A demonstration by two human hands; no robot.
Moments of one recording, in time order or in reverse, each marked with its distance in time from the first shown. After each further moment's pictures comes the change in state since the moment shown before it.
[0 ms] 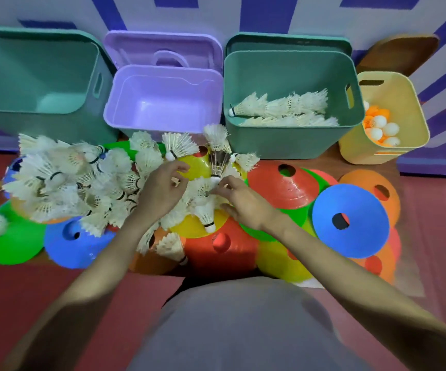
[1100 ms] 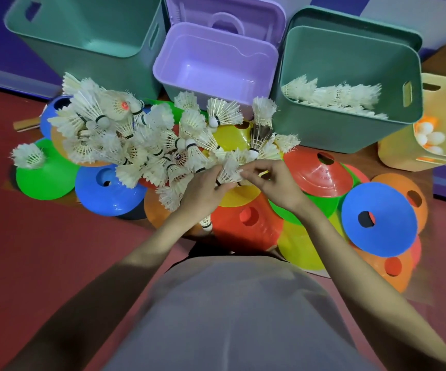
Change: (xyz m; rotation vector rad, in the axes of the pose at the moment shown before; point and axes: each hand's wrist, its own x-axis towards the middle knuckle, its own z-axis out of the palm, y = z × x) left_hand -0.072 -0.017 0.029 -0.025 -0.051 -0.096; right_hand 0.002 -0.040 0.016 0.610 0.206 0.104
